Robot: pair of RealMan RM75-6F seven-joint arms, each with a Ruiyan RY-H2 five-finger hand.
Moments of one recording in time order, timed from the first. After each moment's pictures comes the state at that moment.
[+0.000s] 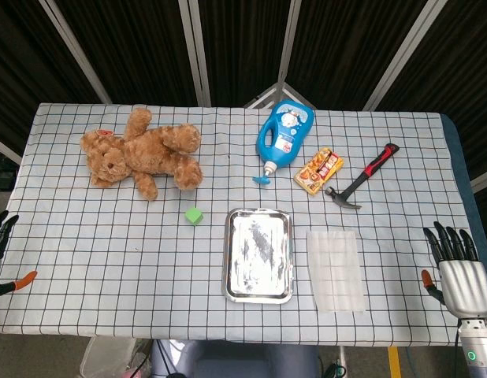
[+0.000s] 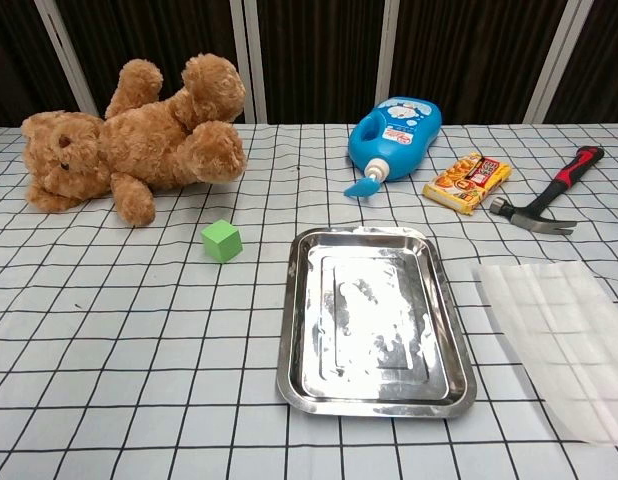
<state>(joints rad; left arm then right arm) -0.07 -1.10 -0.07 -1.64 1.43 1.49 0.07 0.08 -1.12 0.05 -1.61 -1.50 1.47 -0.19</state>
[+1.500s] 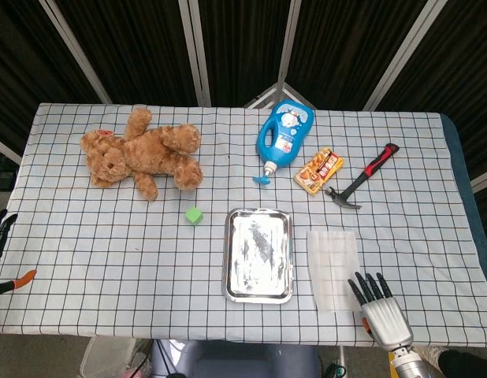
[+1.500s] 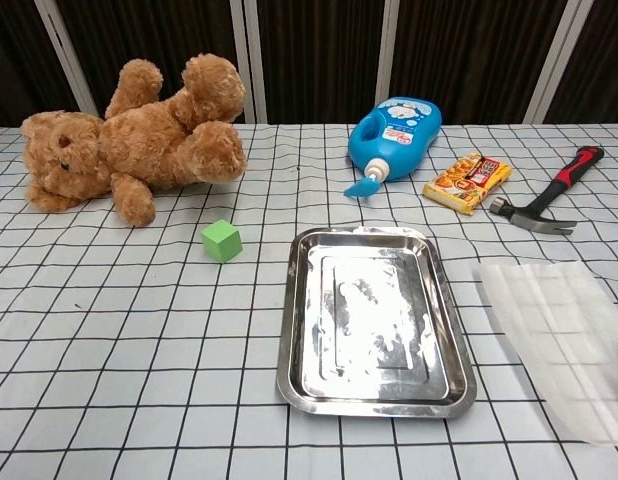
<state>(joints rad) -0.07 -1.10 -0.07 -1.63 1.43 1.50 0.06 0.06 -1.43 -0.12 -1.47 -1.59 1.32 -0.53</state>
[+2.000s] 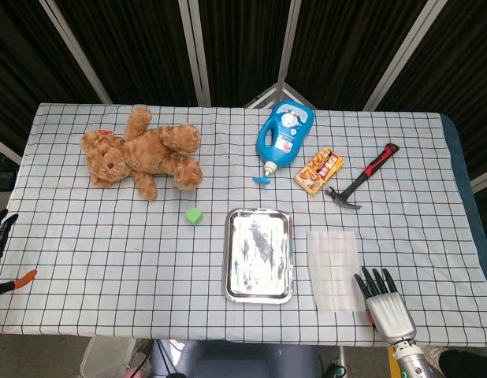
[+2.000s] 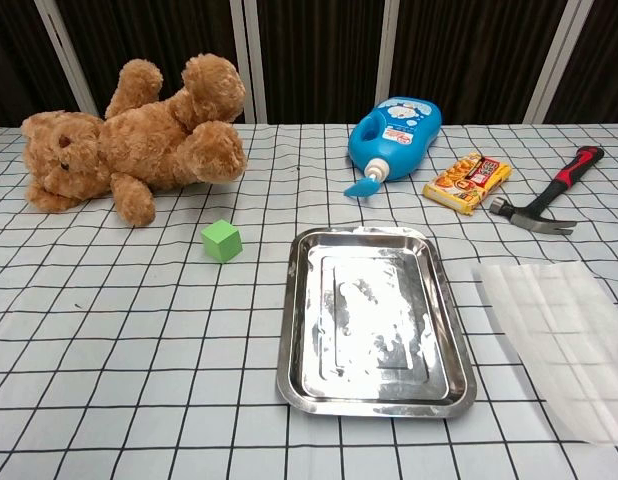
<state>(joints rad) -0.07 -1.10 -0.07 -1.63 1.44 1.50 0.06 0.07 -1.46 -0.09 -1.41 -1.55 1.30 -0.53</state>
